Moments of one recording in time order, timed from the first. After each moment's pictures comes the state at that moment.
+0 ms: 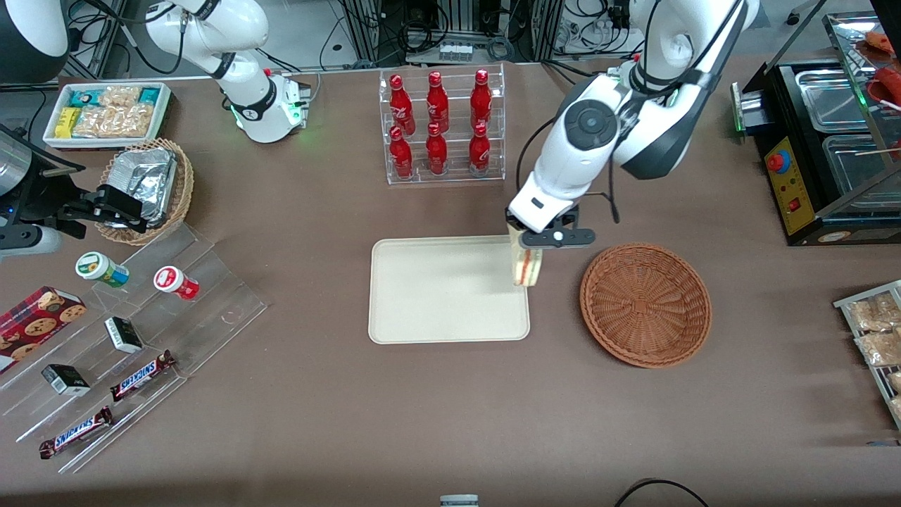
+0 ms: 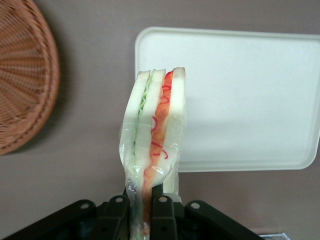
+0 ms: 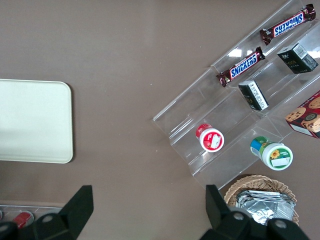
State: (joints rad) arm -0.22 0.20 -0.44 -1.95 -0.03 2.16 -0.66
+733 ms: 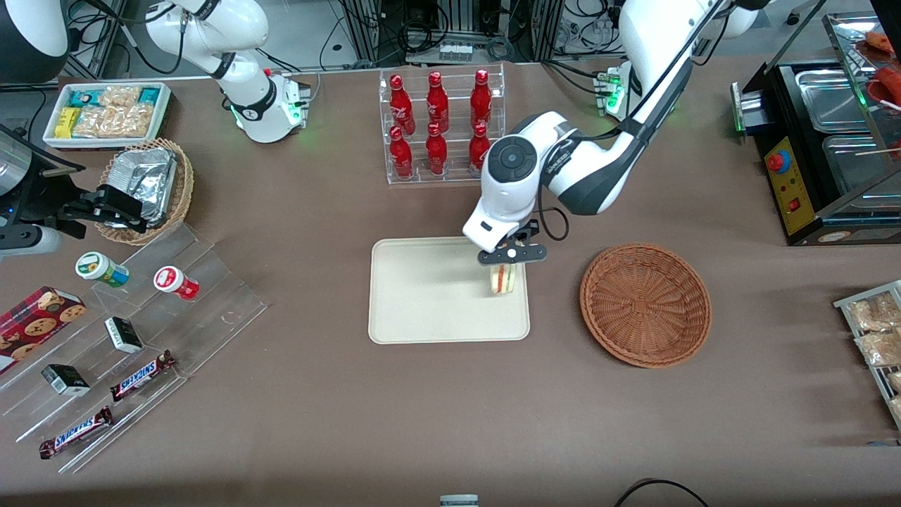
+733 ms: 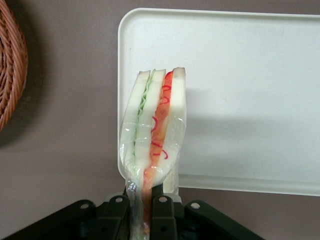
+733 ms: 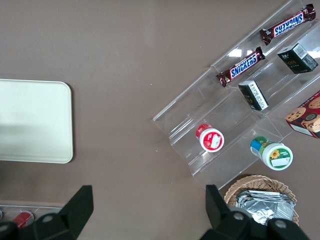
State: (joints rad) arm -0.30 0.45 -0.49 -1.74 0.21 2.06 -0.93
